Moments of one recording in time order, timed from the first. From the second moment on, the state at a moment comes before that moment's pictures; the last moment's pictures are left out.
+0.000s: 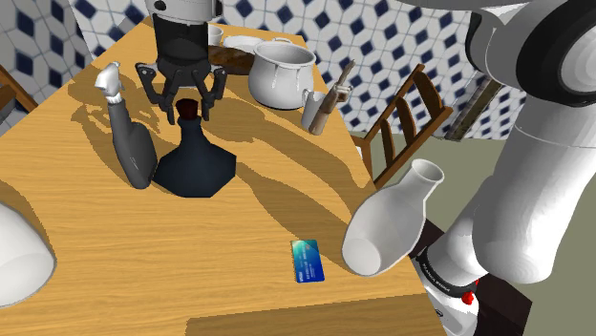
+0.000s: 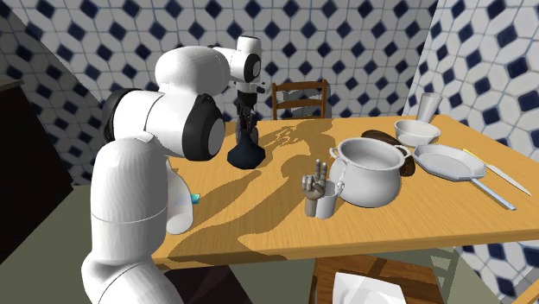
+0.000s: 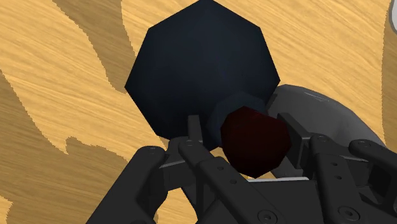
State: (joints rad) arm 0.27 0.30 0.43 -1.43 -0.02 1.73 0.77
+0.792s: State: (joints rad) arm 0.29 0.34 0.43 -1.26 -0.04 1.60 0.79
